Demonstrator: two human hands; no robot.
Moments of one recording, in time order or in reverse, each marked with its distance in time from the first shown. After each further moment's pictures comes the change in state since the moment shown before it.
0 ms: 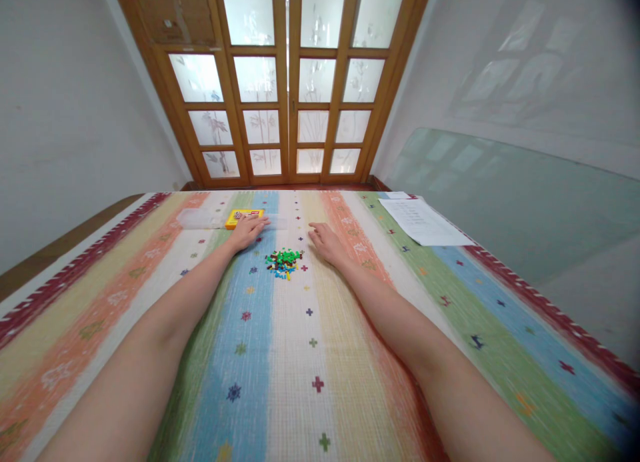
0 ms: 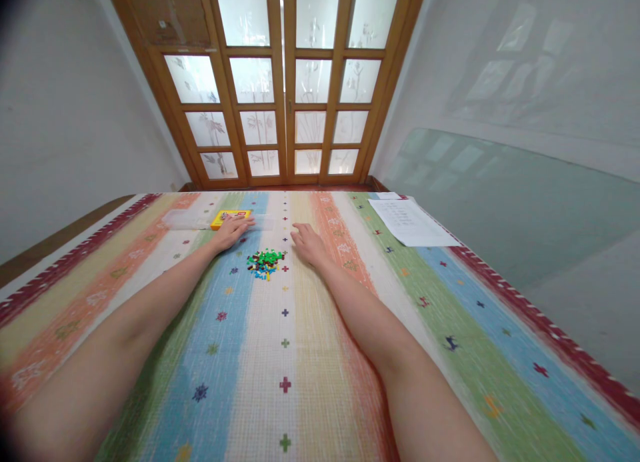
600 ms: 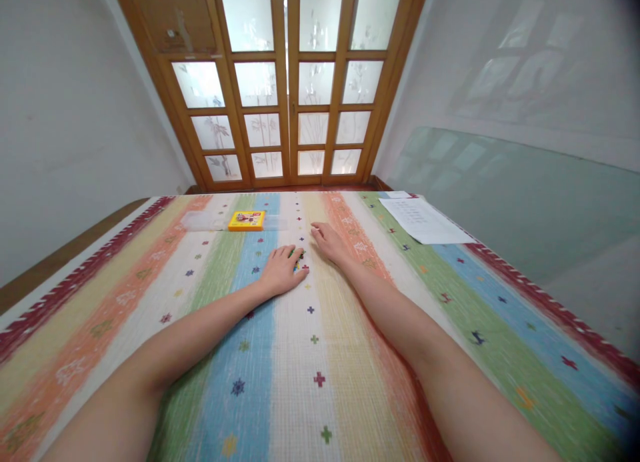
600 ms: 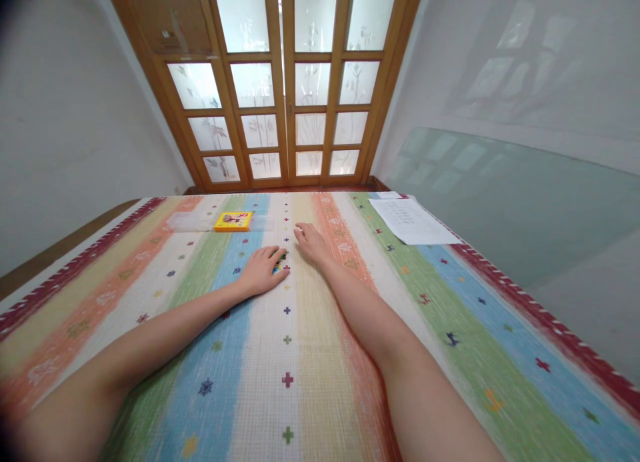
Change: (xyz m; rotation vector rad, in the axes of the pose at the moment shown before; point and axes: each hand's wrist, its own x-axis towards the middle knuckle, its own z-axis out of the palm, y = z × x) left_hand -0.070 0.167 0.046 0.159 0.008 0.037; right_hand 0.008 0.006 0.005 0.084 0.077 0.049
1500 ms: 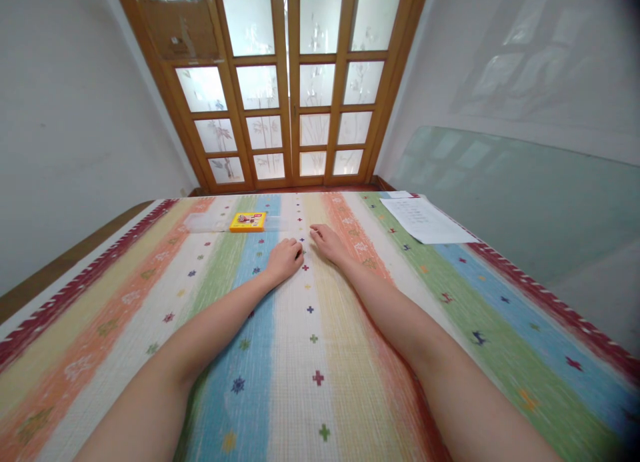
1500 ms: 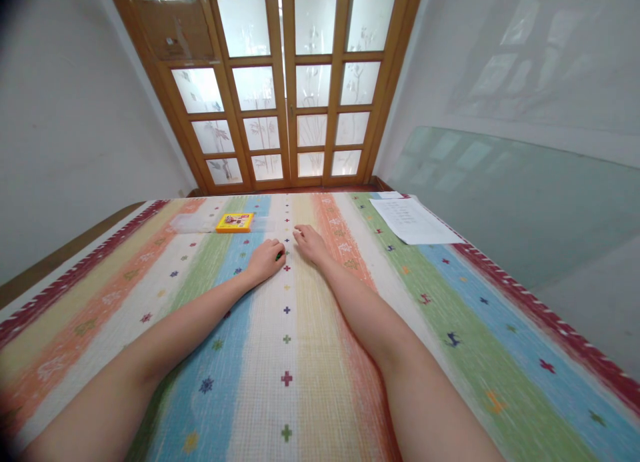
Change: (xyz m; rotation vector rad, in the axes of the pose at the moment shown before) left_hand 0.037 -0.009 0.007 0.057 0.006 -0.010; right_hand 0.001 0.006 0.004 -0.012 -0.050 -0.020
